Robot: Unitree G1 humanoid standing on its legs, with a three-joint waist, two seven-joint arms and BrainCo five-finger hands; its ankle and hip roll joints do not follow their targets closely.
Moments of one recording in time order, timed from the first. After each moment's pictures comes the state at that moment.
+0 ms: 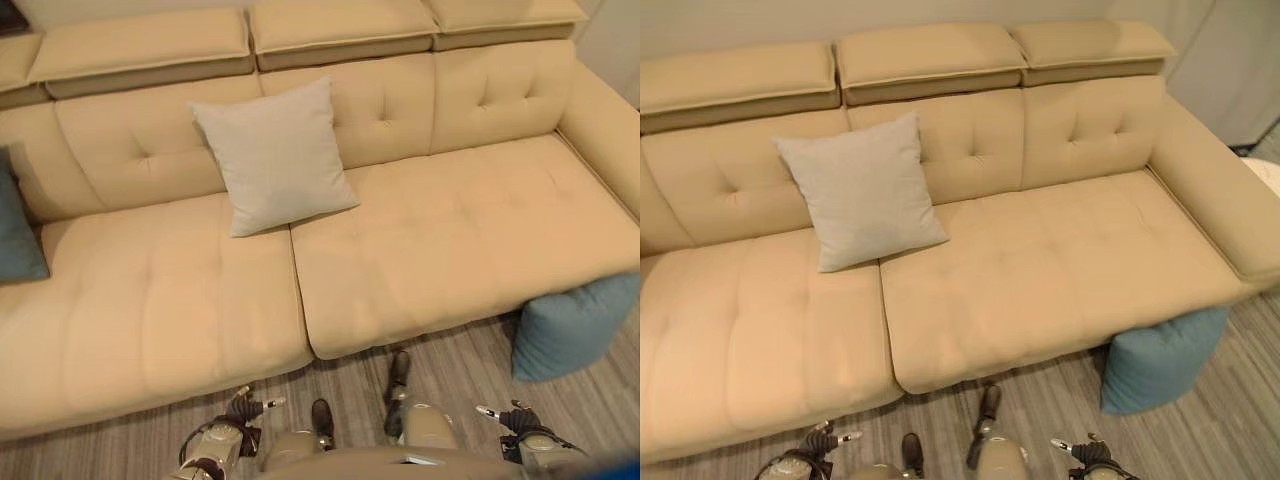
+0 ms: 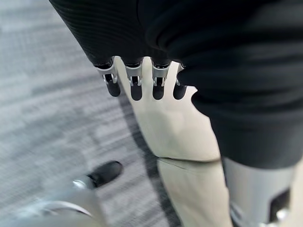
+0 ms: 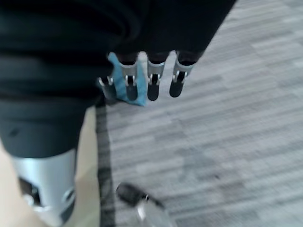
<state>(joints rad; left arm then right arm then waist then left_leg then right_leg) -0.01 0.25 -0.14 1.20 -0.13 -0.08 0.07 -0.03 -0.29 0.05 1.24 0.09 -0.03 -0.17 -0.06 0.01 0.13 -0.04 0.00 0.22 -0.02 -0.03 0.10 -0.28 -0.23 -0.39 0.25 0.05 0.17</state>
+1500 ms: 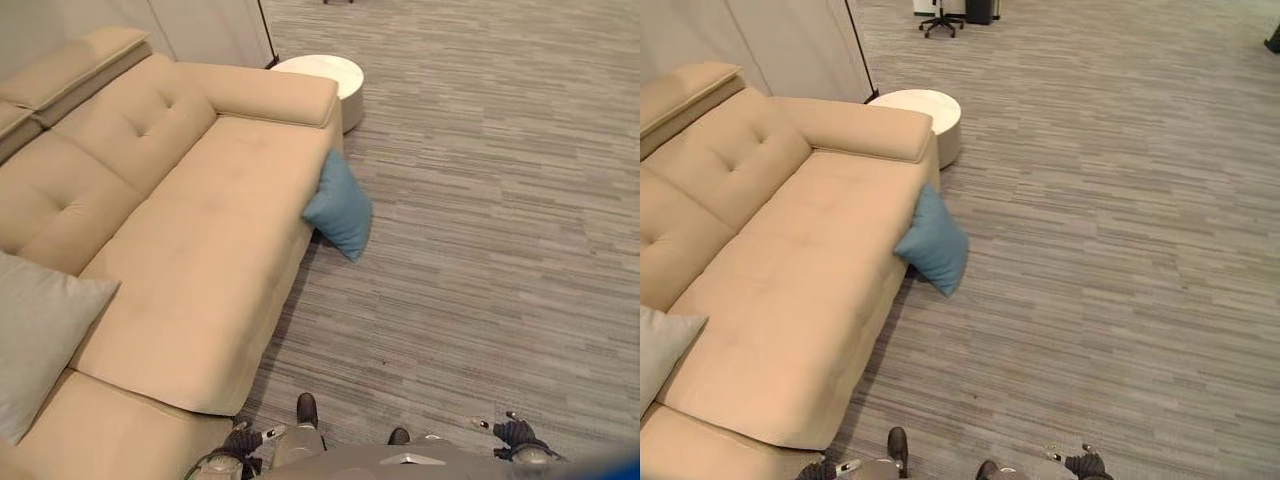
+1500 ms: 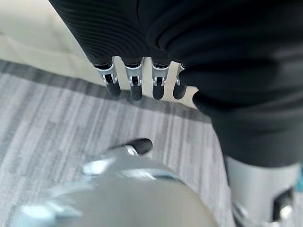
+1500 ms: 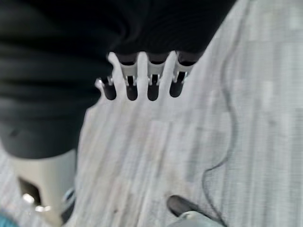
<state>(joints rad) 0.00 0.19 -0.15 1.24 -0.17 -0.05 0.07 0.05 -0.26 0.05 1.19 0.15 -0.04 -0.20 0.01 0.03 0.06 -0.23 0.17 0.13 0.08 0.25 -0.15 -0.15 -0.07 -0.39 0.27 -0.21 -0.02</state>
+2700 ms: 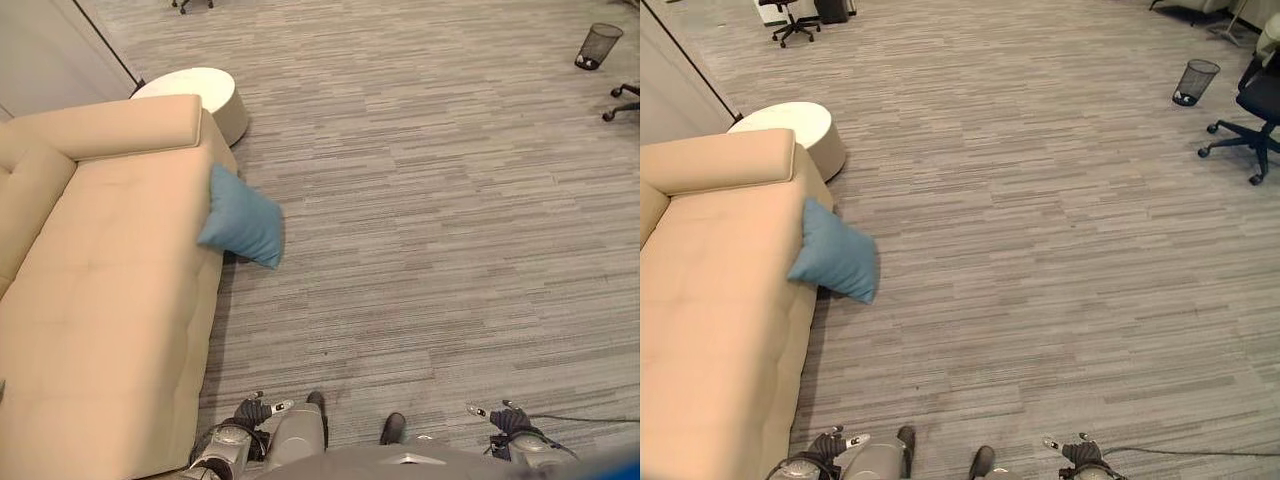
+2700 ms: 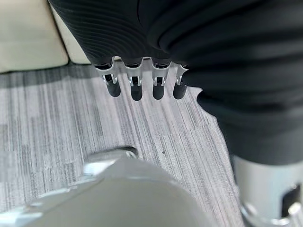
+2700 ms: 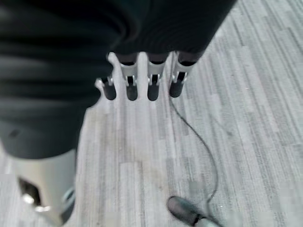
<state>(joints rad) -0.05 0.21 -0.19 1.22 -0.15 -0.05 0.07 -0.03 -0.27 0.09 1.27 0.13 -0.05 -0.20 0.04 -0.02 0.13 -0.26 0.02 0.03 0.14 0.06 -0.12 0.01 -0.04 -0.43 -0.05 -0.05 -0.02</state>
